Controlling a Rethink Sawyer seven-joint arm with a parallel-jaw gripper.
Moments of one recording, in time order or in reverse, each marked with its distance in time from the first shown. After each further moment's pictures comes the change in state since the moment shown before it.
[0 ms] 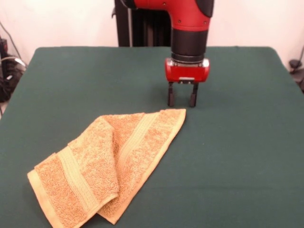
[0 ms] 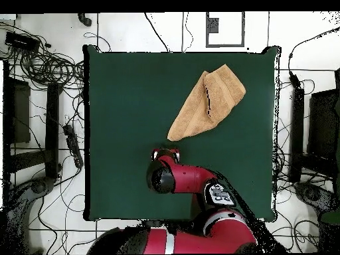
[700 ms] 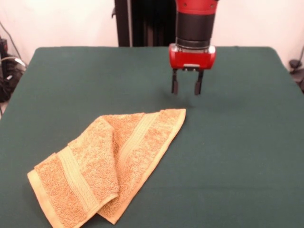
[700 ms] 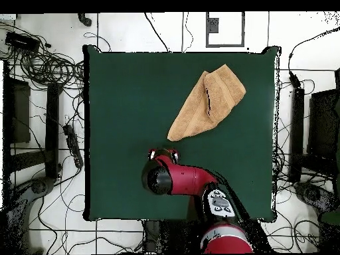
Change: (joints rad) arm 0.021 -0.109 -0.002 0.040 0.043 0.100 0.000
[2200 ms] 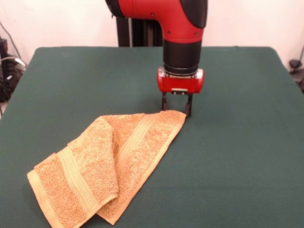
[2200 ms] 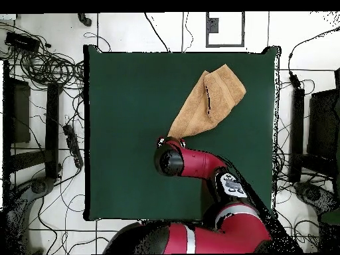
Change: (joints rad) arm -0.078 0.118 0.044 -0.153 0.007 0.081 0.000
